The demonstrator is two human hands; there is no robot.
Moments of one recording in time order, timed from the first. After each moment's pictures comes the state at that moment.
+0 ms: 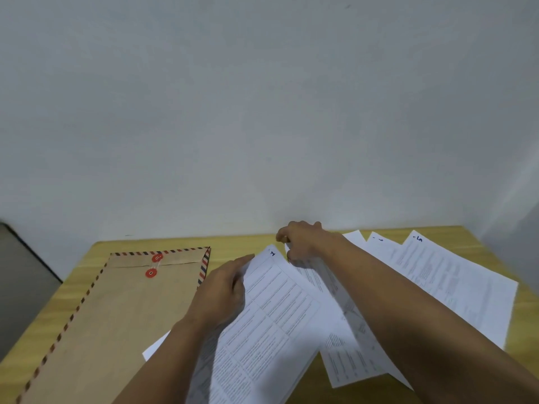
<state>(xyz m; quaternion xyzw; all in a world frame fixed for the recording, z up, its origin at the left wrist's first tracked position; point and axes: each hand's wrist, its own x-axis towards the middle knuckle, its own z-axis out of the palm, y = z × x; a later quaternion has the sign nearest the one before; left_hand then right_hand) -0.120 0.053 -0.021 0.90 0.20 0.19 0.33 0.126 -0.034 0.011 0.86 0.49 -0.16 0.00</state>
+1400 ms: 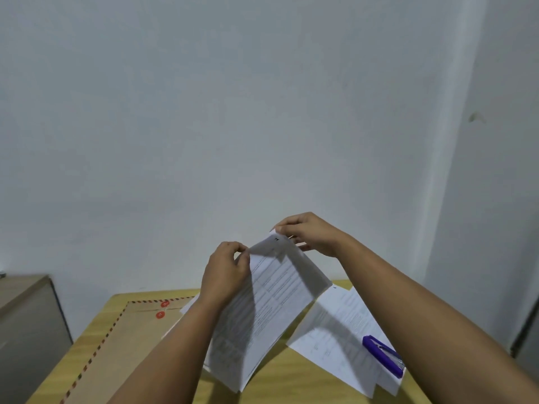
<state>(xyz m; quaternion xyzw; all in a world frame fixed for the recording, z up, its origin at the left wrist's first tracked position) -0.149 -0.050 0.164 0.84 0.22 0.38 0.31 0.027 -0.198 0.239 0.72 0.41 -0.24 -0.50</state>
